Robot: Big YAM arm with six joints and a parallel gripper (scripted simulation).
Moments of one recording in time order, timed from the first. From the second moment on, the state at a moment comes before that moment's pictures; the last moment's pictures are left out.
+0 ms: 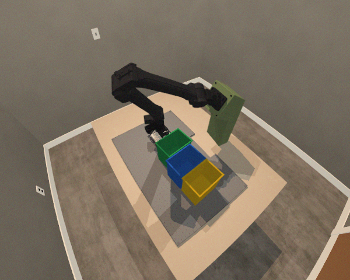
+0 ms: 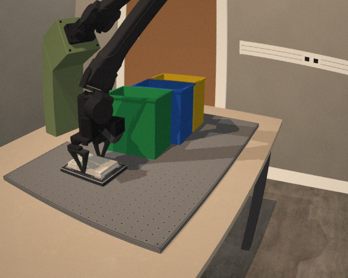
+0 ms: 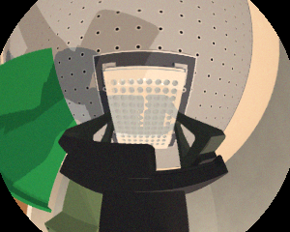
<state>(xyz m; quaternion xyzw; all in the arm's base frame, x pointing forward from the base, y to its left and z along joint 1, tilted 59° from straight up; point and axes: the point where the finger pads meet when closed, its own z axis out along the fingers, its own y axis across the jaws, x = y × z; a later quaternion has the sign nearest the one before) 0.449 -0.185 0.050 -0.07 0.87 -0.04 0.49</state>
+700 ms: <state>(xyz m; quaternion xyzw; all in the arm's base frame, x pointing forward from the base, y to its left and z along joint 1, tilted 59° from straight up) 0.431 -0.184 0.060 -0.07 0.87 -0.04 0.49</state>
